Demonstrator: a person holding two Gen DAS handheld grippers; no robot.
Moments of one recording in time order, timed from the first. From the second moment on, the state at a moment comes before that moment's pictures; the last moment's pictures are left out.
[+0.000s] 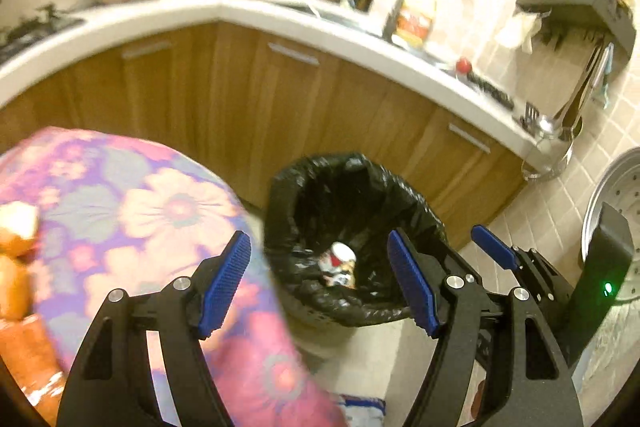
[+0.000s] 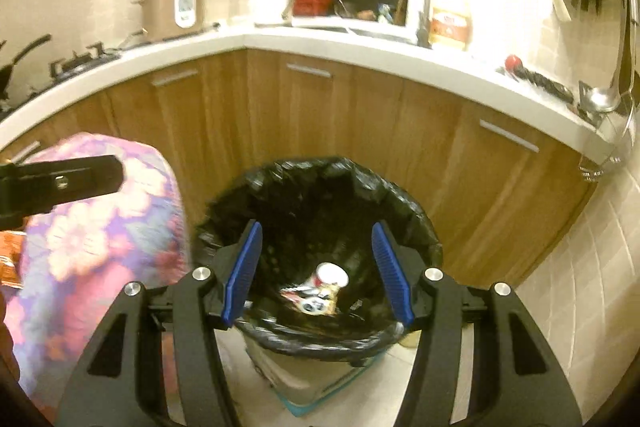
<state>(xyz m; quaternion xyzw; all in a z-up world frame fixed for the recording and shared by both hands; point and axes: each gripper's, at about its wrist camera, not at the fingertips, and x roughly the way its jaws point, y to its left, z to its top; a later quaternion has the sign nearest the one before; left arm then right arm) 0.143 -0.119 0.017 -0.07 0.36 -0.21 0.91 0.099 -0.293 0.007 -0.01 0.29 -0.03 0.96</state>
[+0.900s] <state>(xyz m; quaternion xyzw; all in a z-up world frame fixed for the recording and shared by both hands) -0.049 0.204 0.037 -0.12 0.25 0.14 0.95 0.032 -0.058 0.001 -0.11 0.25 0.20 0.94</state>
